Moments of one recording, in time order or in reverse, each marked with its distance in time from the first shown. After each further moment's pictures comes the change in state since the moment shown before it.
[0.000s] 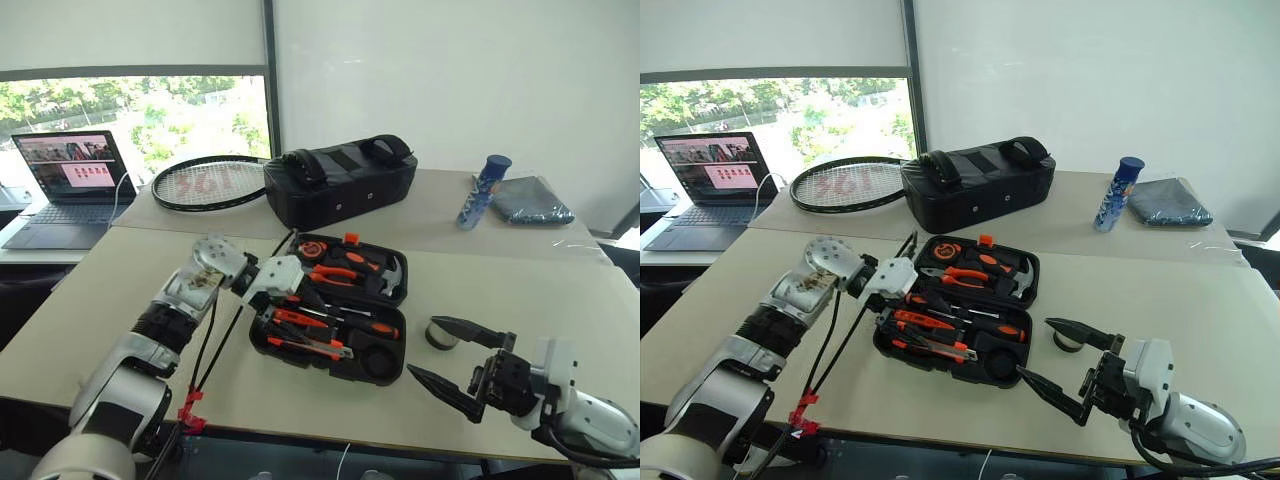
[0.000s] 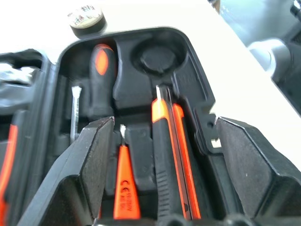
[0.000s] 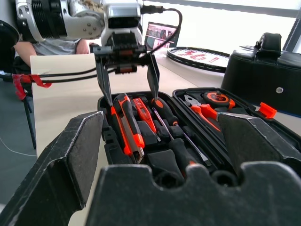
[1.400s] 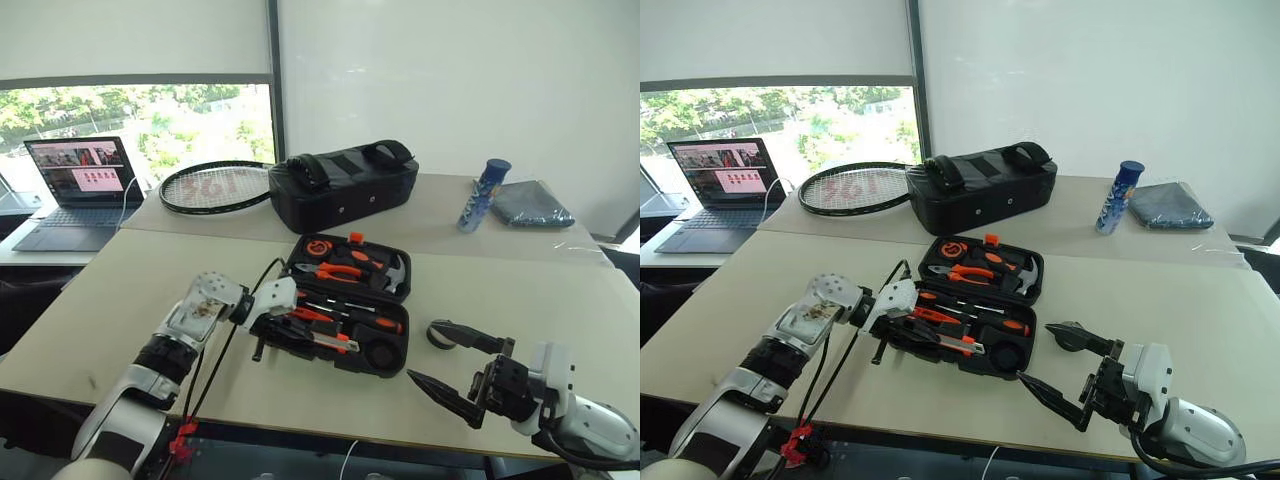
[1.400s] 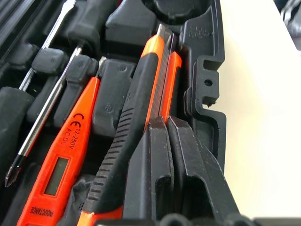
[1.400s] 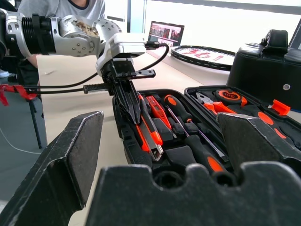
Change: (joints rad) left arm 0.184 -0.073 0.063 -0.015 0.118 0.109 0.160; right arm 0.025 -0.002 0.007 -0.001 0.001 0.001 0.000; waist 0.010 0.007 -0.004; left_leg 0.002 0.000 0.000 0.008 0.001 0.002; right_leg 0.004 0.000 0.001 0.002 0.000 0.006
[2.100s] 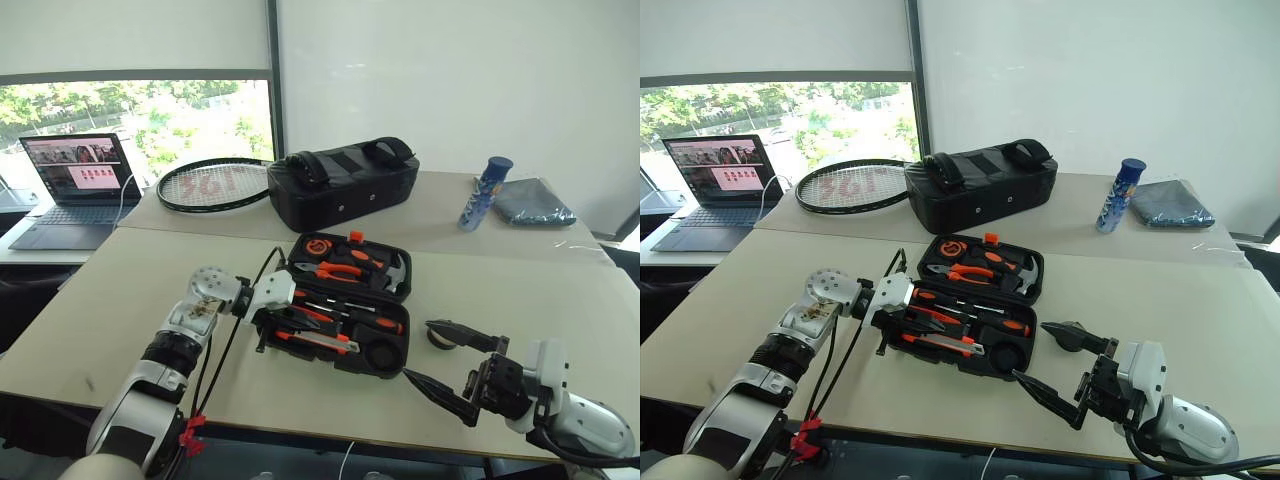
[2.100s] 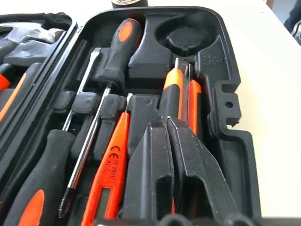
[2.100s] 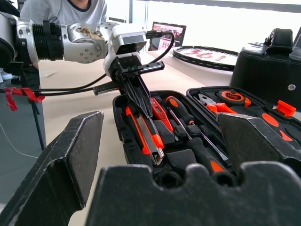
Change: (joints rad) left arm -0.042 -0.047 0.066 0.143 -0.008 -0.219 -0.030; right arm -0.016 0.001 0.024 0.000 0.000 0.000 -0.013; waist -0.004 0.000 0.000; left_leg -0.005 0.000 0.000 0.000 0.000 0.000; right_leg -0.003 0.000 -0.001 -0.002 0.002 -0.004
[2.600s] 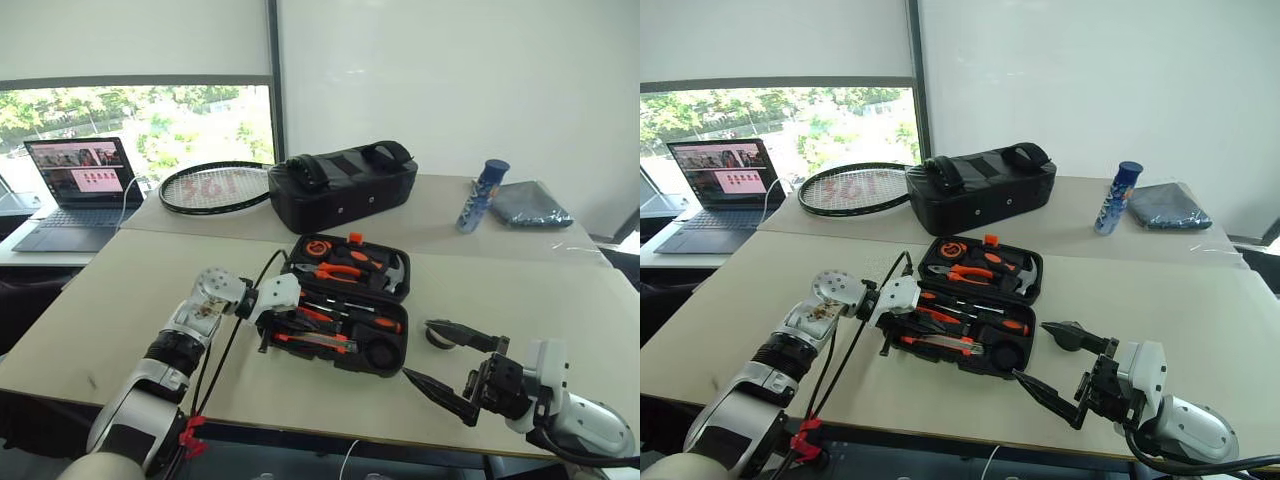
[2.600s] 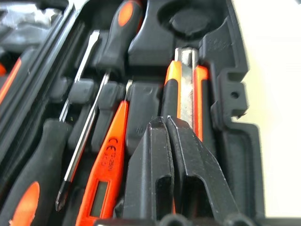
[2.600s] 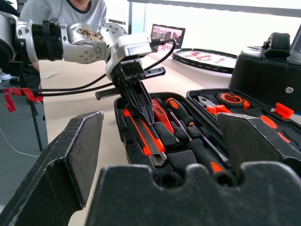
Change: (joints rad) left arm -0.004 0.022 -0.059 -0.030 0.077 0.103 0.052; right arm 0.006 0.000 0.000 0.000 0.000 0.000 -0.003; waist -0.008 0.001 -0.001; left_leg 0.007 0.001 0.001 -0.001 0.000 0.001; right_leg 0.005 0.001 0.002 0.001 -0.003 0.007
